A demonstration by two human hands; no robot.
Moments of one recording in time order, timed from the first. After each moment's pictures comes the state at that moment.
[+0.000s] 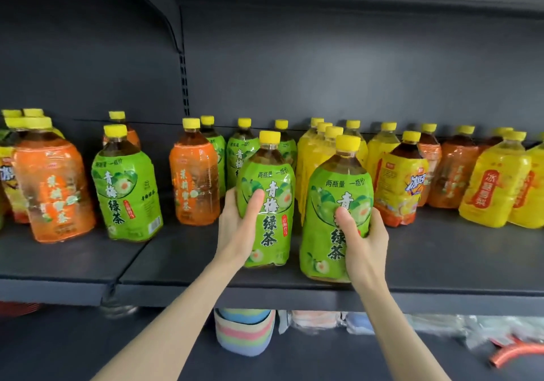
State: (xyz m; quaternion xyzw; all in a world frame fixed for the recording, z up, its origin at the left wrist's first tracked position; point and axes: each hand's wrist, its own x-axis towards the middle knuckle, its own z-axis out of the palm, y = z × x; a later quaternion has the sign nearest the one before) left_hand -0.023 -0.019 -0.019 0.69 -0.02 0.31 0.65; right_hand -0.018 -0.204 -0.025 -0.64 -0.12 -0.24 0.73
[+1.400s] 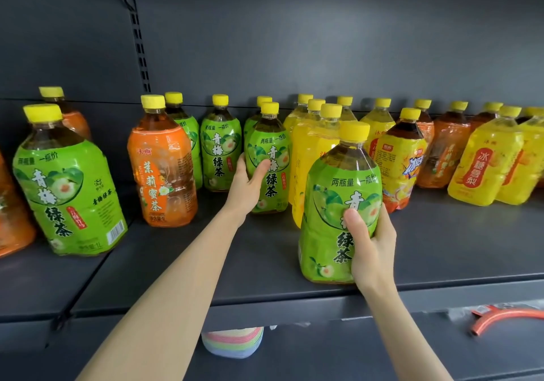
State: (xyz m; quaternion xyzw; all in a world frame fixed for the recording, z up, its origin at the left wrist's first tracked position) left_hand 0.114 -0.008 -0.029 0.72 -0.04 0.19 0.67; right_hand -0.004 -0.199 -0.037 -0.63 -0.14 -0.26 0.72
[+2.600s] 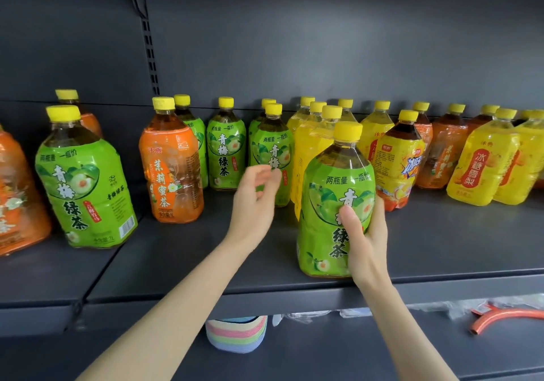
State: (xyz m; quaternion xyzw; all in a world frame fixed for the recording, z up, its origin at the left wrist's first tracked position) left_hand 0.026 -0.030 -0.016 0.74 -0.07 0.27 0.61; right_hand -0.004 -0.197 -0.041 -0.65 -0.15 -0.25 0.70
